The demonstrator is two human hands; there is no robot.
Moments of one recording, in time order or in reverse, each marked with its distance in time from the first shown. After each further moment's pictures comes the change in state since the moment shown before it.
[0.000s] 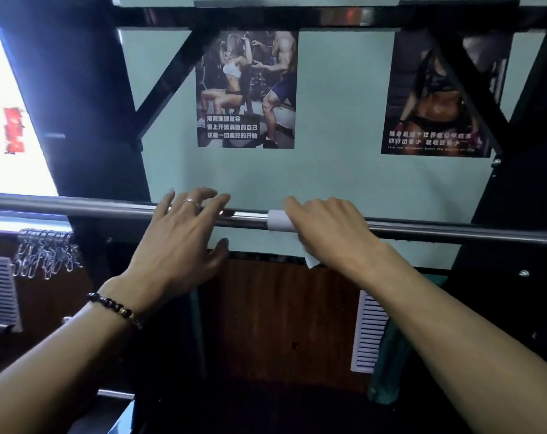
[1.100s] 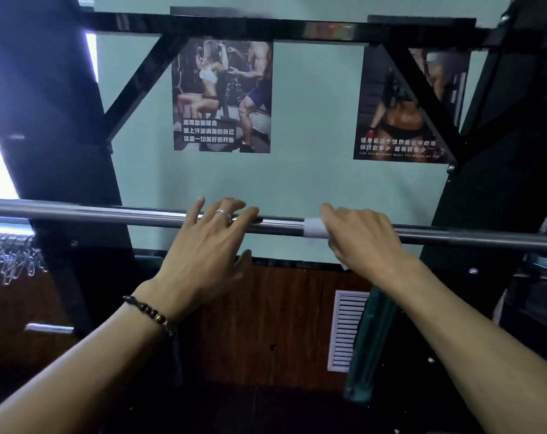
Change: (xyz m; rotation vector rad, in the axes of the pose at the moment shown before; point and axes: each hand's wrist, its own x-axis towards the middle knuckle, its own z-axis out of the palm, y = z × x) left_hand 0.019 0.101 0.011 0.014 0.014 0.141; right_hand -0.077 0.098 0.002 -0.068 -0.049 0.145
